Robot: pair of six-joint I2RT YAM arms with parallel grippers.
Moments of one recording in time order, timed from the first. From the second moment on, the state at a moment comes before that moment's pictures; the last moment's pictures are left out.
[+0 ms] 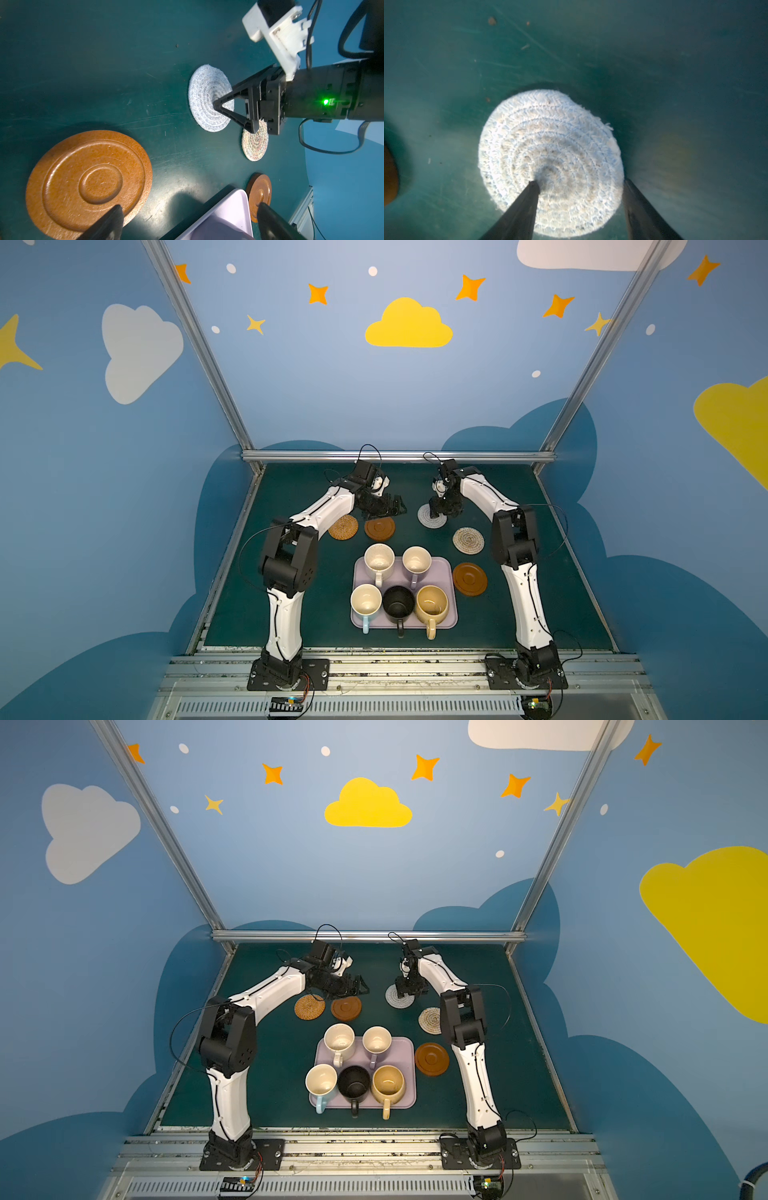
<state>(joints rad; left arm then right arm) -0.38 2.03 1.65 -0.62 0.49 -0.38 0.37 2.45 2.14 -1.05 -0.11 0.08</state>
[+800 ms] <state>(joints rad) -0.37 1.97 1.61 -0.61 0.49 -0.38 0.44 2.34 1.95 -0.98 -0.10 0.11</state>
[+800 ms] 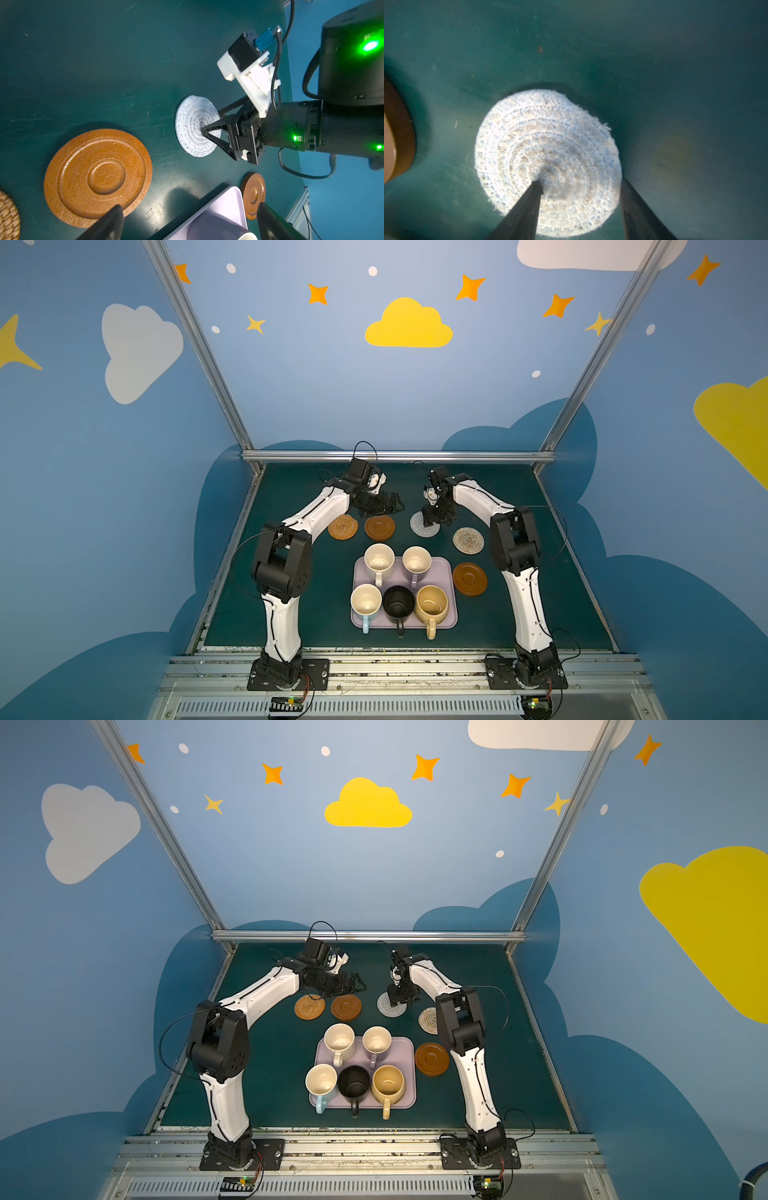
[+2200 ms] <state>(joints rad) -0.36 1.94 1.58 -0.59 0.50 -0.39 0.46 2.30 1.87 -0.92 -0.11 0.21</state>
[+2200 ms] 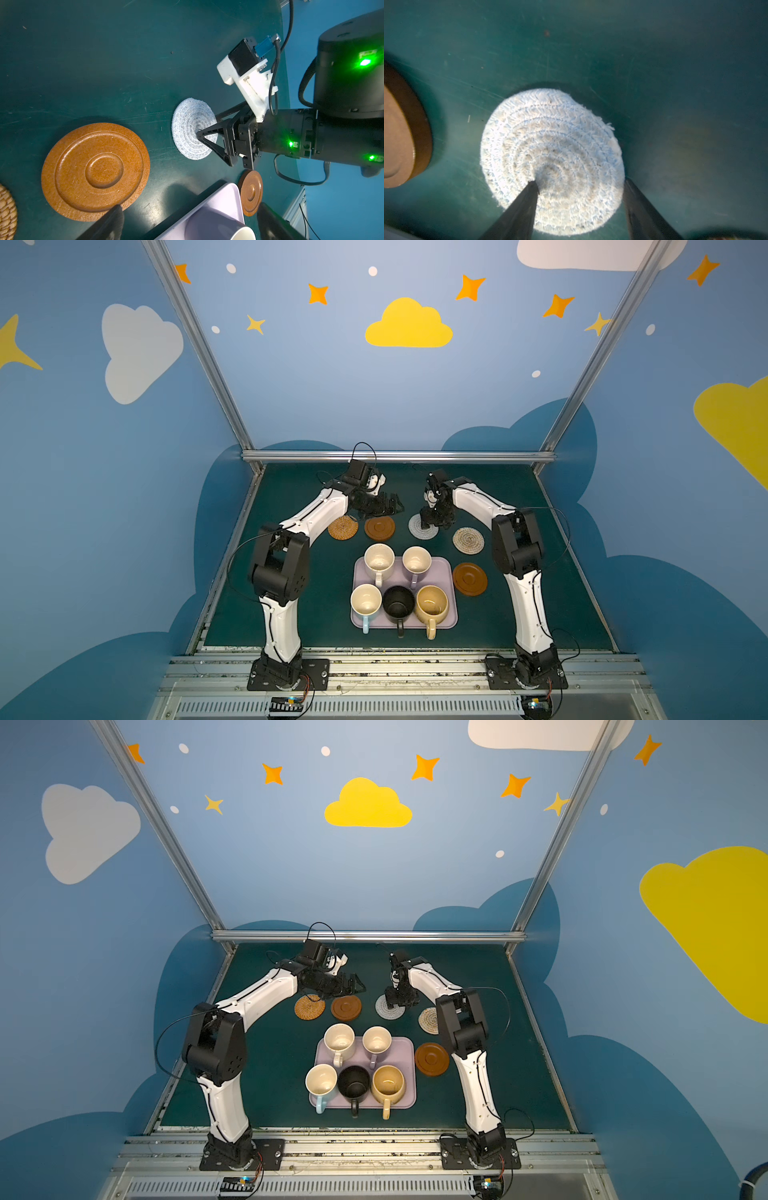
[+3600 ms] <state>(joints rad) -0.59 1.88 1.74 -0.71 0.46 -0.29 0.23 1.66 1.14 -0.75 -0.04 0.32</state>
